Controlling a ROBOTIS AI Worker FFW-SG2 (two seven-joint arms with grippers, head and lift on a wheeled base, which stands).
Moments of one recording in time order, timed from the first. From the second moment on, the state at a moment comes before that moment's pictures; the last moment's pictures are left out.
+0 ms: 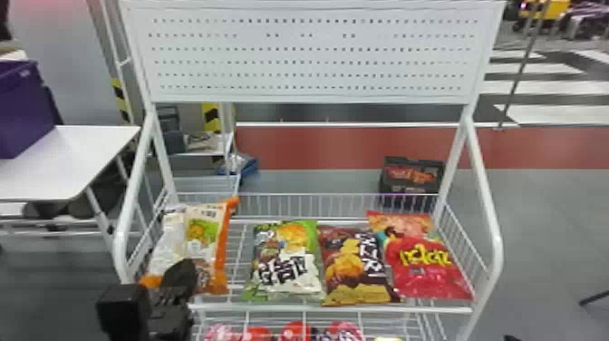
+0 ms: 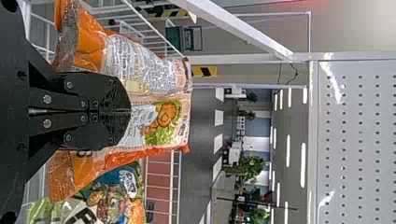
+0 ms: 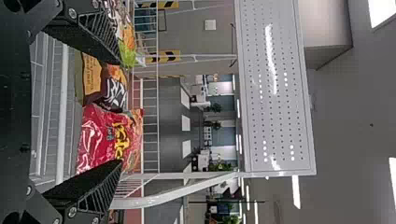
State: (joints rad) left arm 0.28 0.34 -0.20 -1.91 0.32 0.12 0.35; right arm 0.79 -0.32 0.13 -2.14 -0.17 -0.30 -0.13
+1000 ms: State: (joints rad) left arm 0.83 0.41 -0.10 -2.21 0.28 -0.18 0.32; right arm 0.83 -0.32 0.15 -2.15 -0.16 -0.36 -0.13
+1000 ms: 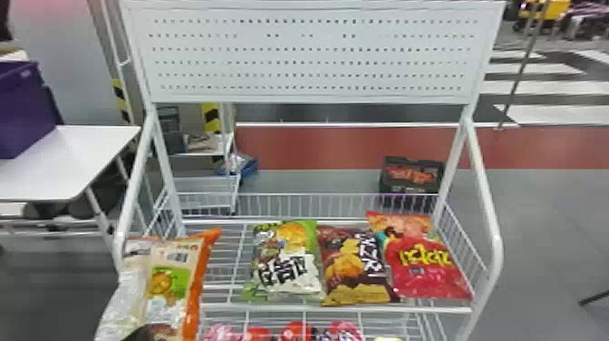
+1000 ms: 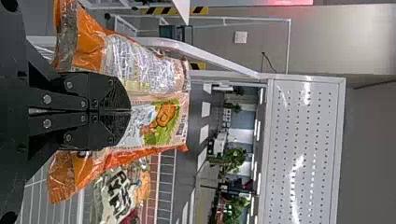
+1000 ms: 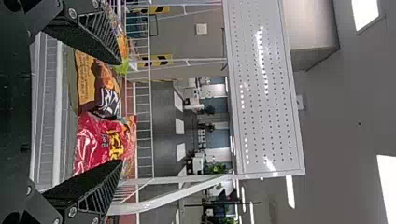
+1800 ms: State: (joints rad) left arm 0.97 0.41 -0.08 -2.24 0.21 -0.34 0.34; right arm 0.80 -0.32 0.14 -2.14 -0.18 -0.32 -0.13
